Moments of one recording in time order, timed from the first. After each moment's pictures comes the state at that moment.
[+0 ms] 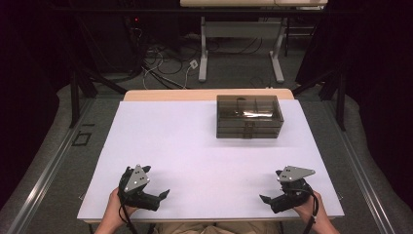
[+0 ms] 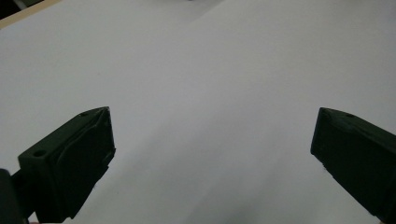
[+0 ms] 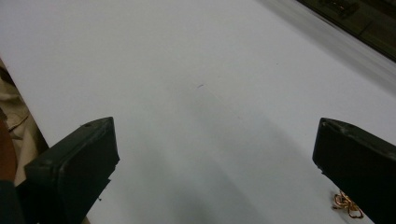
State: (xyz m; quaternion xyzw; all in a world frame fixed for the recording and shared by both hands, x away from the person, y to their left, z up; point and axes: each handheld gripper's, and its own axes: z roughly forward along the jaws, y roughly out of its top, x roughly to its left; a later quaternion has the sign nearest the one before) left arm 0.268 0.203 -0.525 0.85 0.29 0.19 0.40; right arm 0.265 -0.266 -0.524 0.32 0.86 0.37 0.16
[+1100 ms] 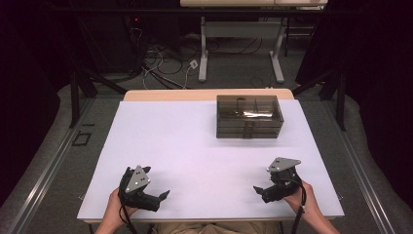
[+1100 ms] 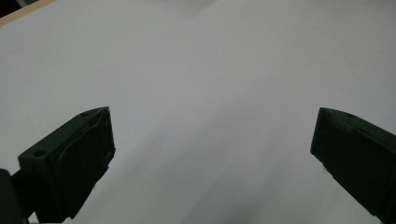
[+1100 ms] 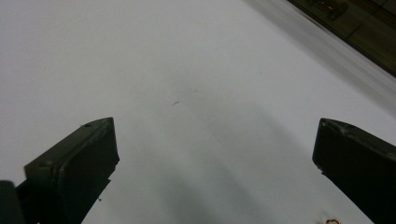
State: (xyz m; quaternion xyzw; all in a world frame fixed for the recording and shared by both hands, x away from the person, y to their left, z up) left arm 0.266 0.202 -0.526 0.84 0.29 0.20 0.40; right arm 0.292 -0.245 -0.524 0.34 0.86 0.33 0.18
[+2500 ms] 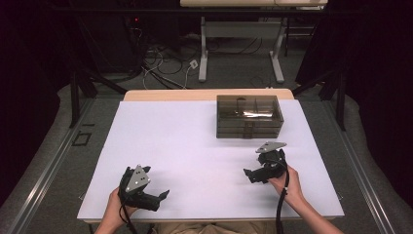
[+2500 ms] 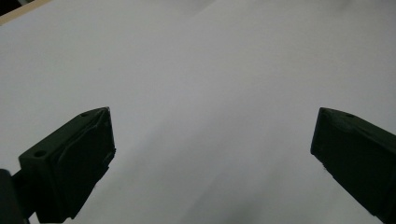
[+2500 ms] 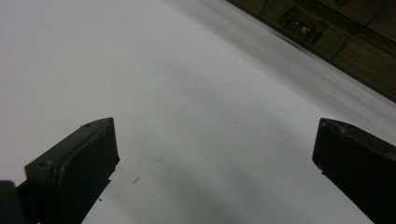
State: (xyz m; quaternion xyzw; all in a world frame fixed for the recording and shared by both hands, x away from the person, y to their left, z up) left arm 0.268 0.202 -0.526 0.85 0.29 0.20 0.40; right arm 0.342 -0.221 -0.528 0.41 0.84 0.32 0.18
